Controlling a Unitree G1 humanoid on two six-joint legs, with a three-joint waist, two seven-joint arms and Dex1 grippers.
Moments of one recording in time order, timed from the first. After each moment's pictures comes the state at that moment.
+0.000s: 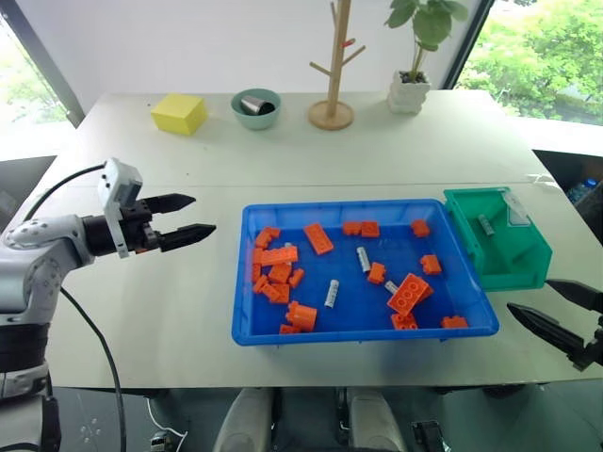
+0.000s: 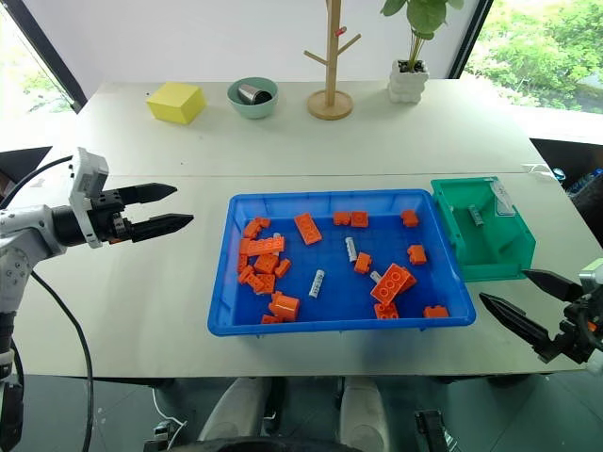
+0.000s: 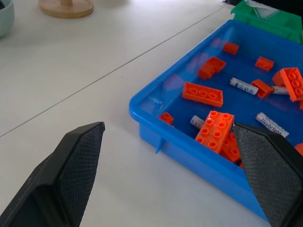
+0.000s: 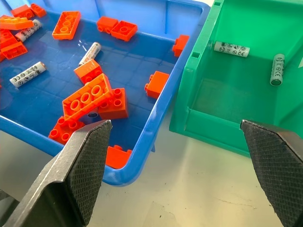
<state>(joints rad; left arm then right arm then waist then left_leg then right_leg) -0.39 0.87 0.22 -0.03 -0.62 0.63 -1.07 0.52 -0.78 -0.95 -0.56 0.75 0.75 0.89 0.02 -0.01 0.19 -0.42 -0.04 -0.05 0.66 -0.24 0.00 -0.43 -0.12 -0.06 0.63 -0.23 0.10</state>
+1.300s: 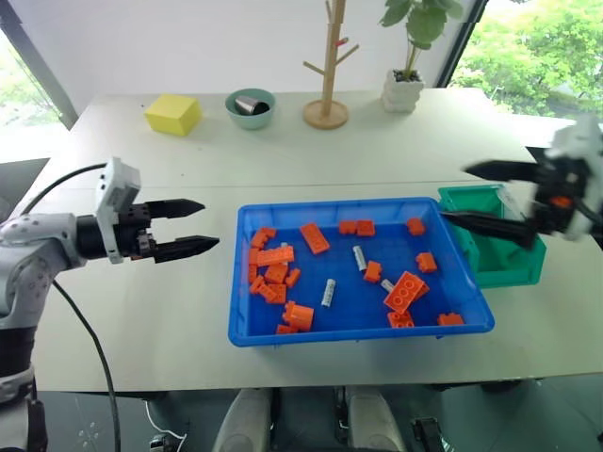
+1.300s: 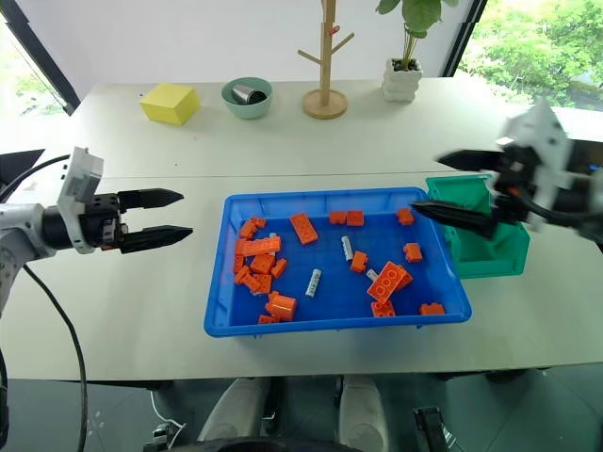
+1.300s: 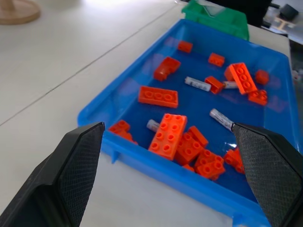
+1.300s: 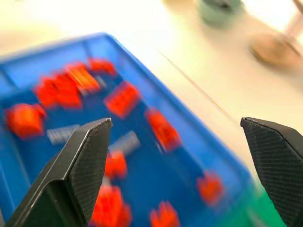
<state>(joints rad) -0.38 0.94 0.22 -0.13 -0.70 0.69 -1.19 -0.53 -1.09 -0.20 -0.27 0.73 0.74 1.05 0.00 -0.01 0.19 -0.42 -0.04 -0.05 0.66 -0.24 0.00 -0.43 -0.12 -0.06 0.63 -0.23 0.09</state>
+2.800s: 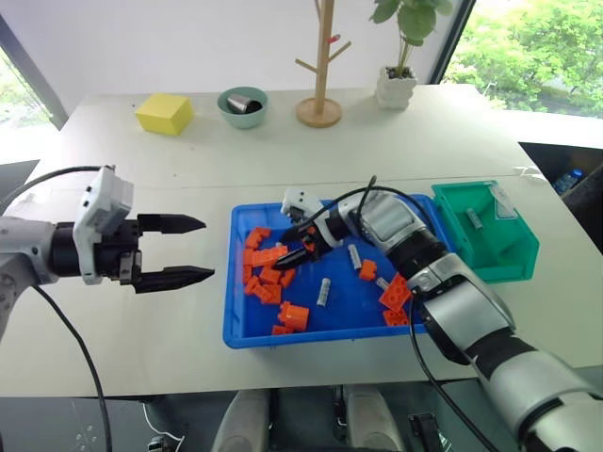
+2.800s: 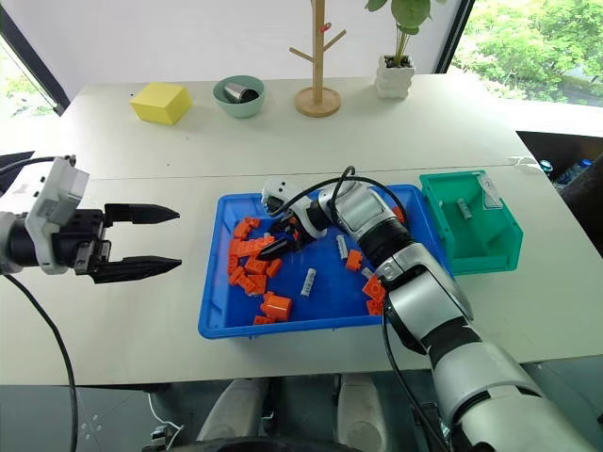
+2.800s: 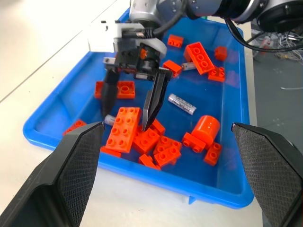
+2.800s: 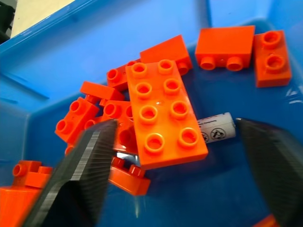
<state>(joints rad) -0.24 1.05 0.34 -0.35 -0.80 0.74 -1.22 -1.07 -0.25 0.47 0.65 0.13 0.65 1.24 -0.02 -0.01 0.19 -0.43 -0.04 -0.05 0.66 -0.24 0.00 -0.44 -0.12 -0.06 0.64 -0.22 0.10</state>
